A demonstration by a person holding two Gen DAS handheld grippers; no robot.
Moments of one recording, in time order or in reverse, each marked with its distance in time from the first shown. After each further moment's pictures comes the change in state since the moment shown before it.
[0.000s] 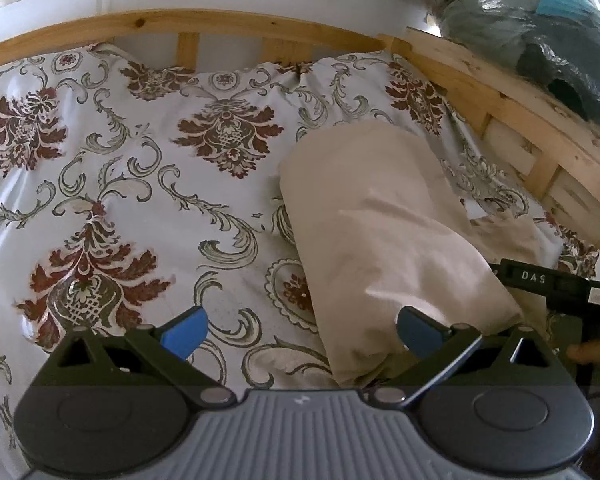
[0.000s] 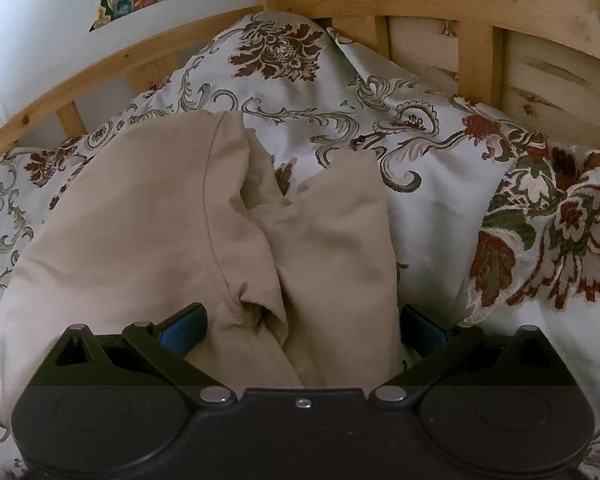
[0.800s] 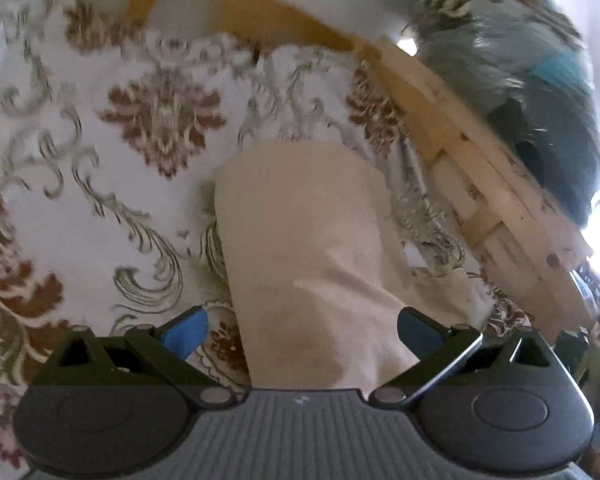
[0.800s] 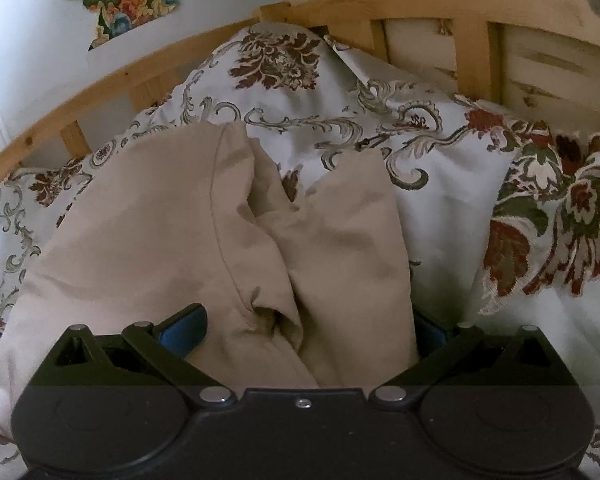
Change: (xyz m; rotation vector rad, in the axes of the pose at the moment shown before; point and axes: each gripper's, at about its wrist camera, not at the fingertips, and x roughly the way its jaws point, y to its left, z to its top) left arm 0.063 0.036 0.060 -0.172 0.101 -0.347; right arm 0.000 0.005 -0.009 0.030 -0.058 0.018
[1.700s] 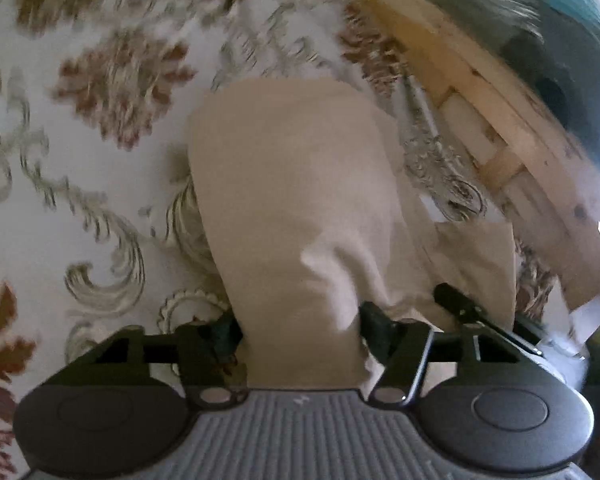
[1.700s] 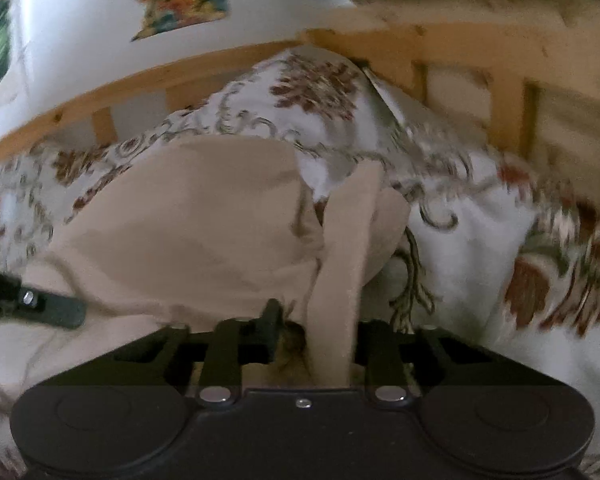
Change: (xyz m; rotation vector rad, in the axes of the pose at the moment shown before) left arm 0.046 -0.030 -0.003 0.135 0.121 0.064; right arm -0.020 0.032 -0.006 -0.244 -0.108 -0.019
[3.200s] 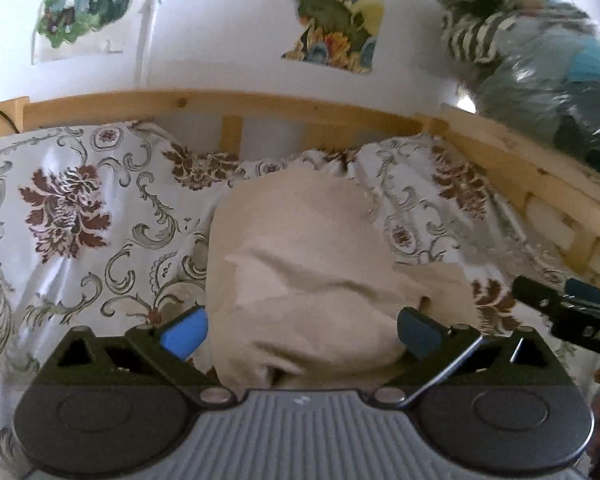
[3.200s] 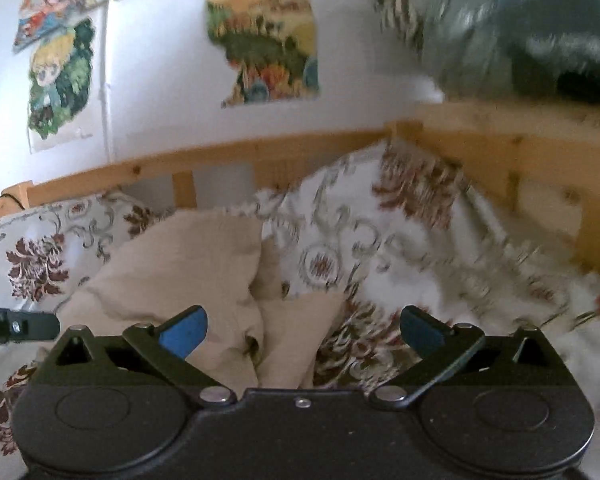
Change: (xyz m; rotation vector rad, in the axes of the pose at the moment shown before) left arm -0.102 -0.001 -0.038 0.032 -0.449 0.395; right arm -0.026 0.042 0.047 0.007 -0.257 0.157
